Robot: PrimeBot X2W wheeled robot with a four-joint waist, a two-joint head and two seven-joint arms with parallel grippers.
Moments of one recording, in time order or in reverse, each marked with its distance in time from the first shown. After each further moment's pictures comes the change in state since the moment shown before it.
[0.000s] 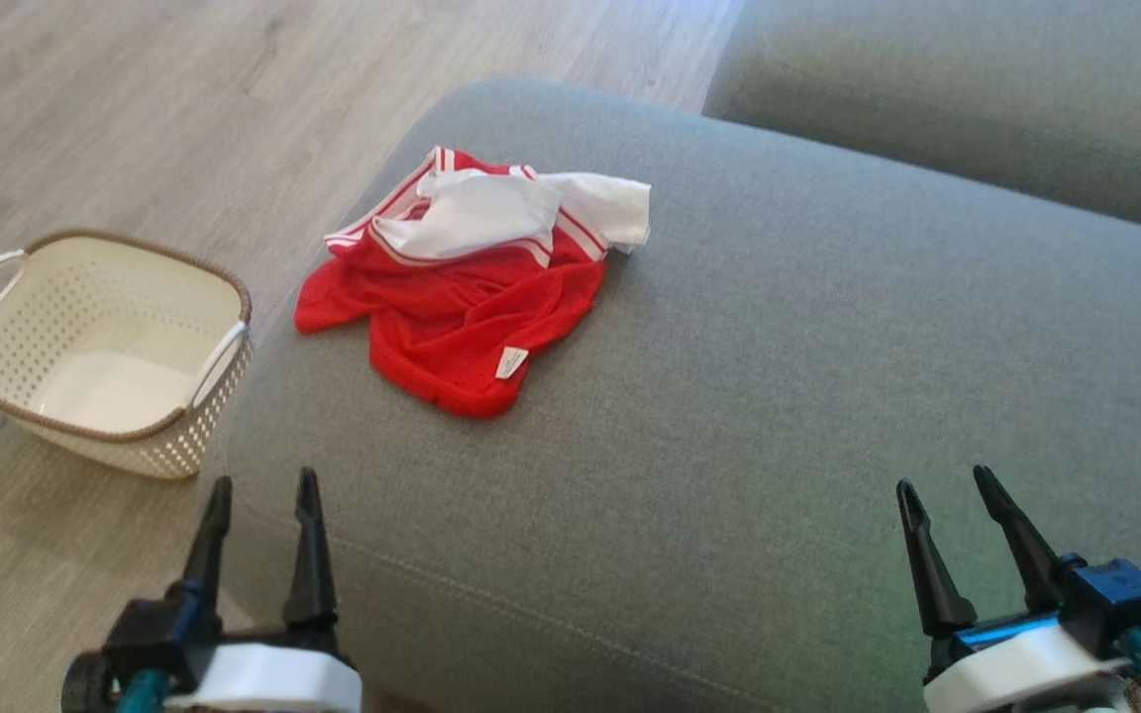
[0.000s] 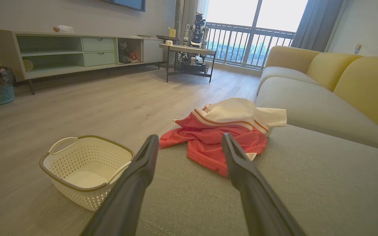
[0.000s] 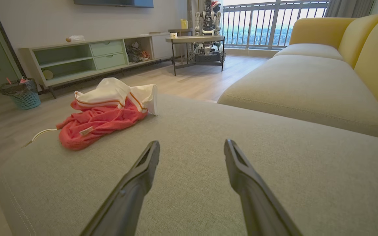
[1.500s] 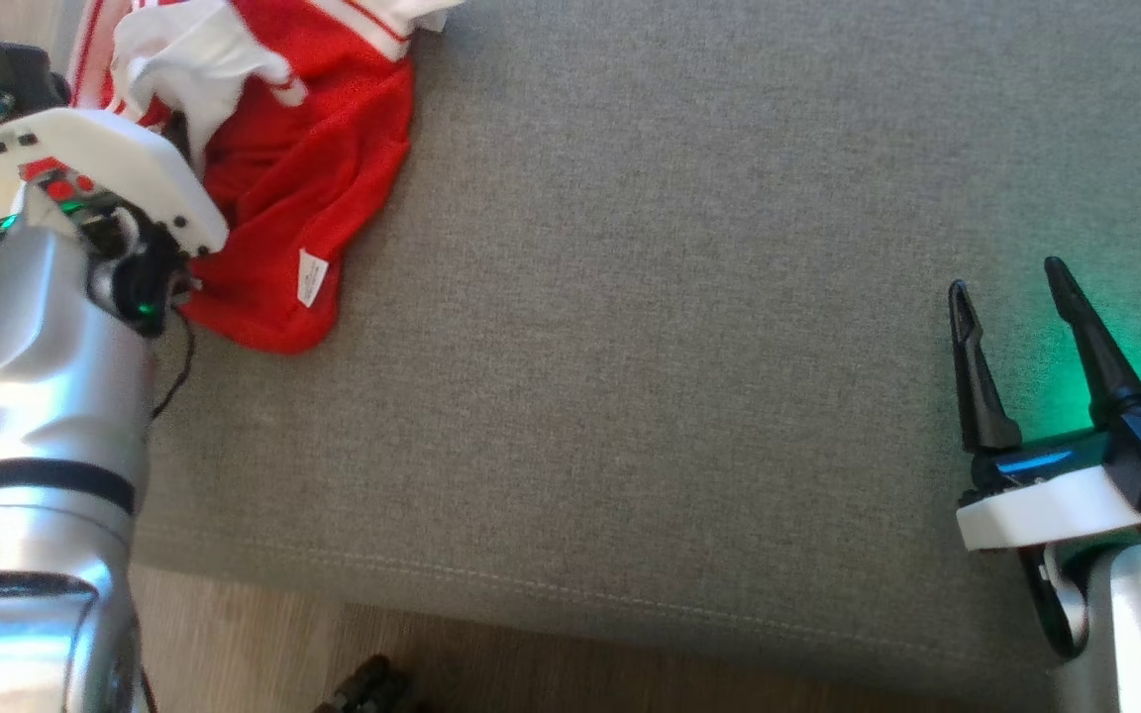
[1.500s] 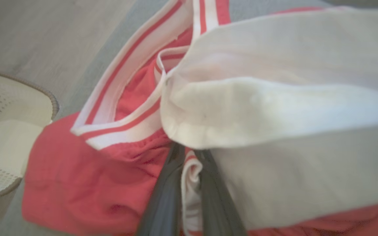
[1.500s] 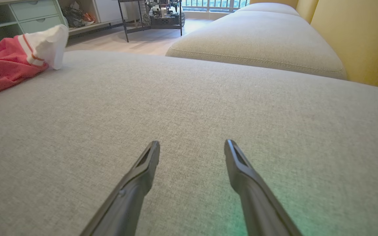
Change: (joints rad) left arm -1.174 0.120 0.046 1.164 -0.251 -0.221 0.393; right arm -0.249 -0.004 -0.072 -0.104 -0.187 0.000 -0.001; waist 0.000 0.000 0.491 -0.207
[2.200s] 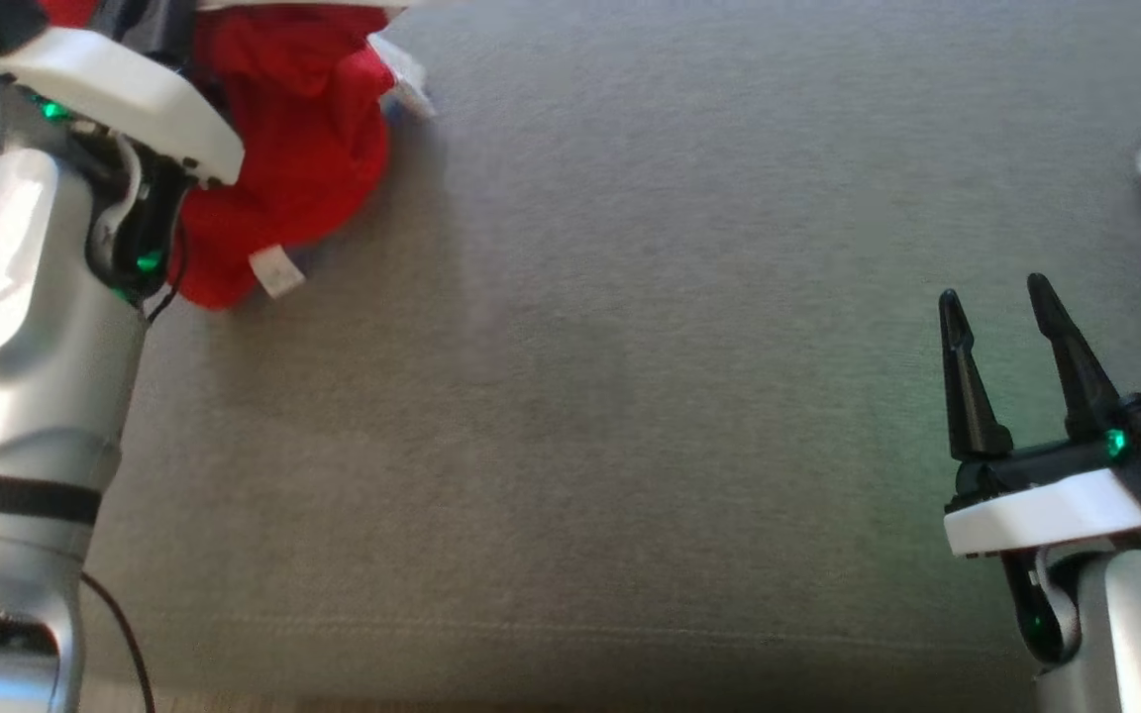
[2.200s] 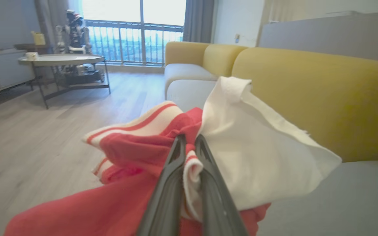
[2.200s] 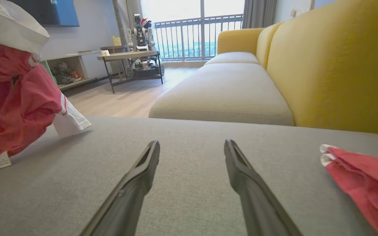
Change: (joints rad) left arm 0.063 0.115 -0.312 -0.460 -0.146 -0.006 -0.306; right arm 0.000 0.000 0.032 0.059 0.174 0.000 0.000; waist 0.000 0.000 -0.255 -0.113
